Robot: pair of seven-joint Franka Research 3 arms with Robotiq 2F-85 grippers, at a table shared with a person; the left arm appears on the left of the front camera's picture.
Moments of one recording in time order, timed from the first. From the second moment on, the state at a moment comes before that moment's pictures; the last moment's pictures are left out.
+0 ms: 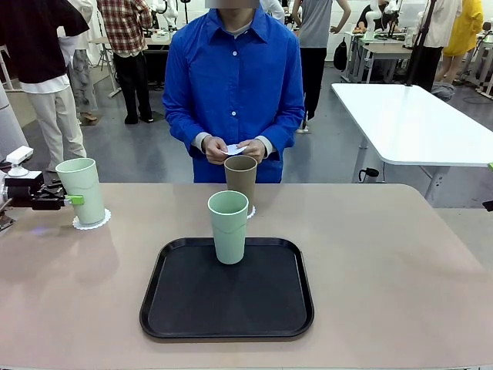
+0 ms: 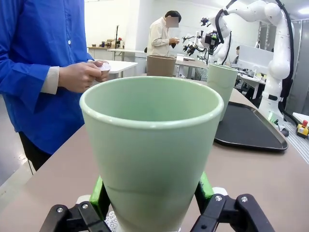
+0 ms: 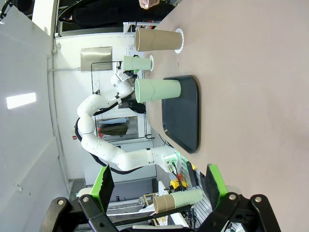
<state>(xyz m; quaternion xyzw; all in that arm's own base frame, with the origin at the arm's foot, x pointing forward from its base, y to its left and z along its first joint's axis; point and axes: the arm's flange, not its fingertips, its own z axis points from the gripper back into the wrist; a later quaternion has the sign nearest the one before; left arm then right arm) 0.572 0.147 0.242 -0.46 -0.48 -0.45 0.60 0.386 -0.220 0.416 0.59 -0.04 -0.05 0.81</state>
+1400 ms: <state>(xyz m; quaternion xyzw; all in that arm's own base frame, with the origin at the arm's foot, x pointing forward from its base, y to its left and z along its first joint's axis) 0.575 0.150 0.236 -0.45 -0.47 -0.47 0.60 0.386 -0.220 0.416 0.59 -0.04 -0.05 0.81</state>
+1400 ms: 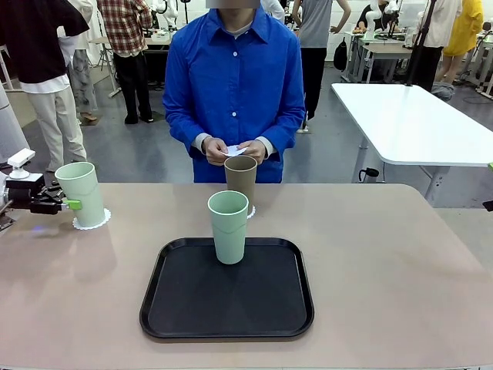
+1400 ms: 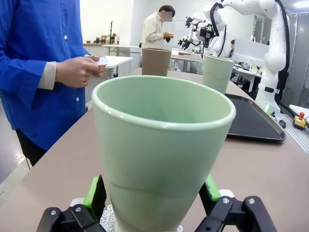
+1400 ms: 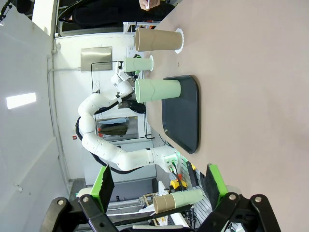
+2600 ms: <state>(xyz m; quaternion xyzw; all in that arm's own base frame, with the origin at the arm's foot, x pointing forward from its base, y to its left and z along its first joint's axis) 0.572 0.156 0.234 -0.45 -0.45 -0.49 0.60 0.386 -0.220 0.416 0.59 -0.04 -0.05 0.81</state>
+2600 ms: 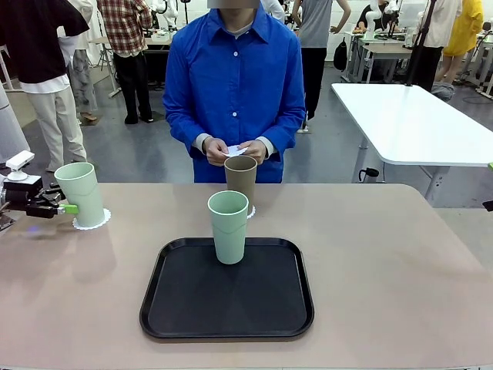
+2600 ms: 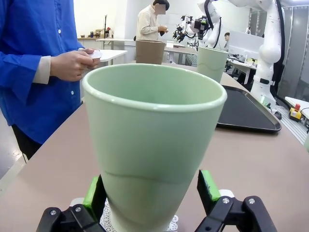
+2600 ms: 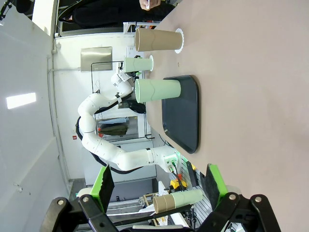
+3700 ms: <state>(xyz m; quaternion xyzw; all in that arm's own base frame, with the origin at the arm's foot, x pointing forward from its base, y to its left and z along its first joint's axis) 0.568 0.199 0.242 -0.42 -0.45 -0.49 0.61 0.386 -0.220 0.416 0.59 -0.04 -0.05 0.81</state>
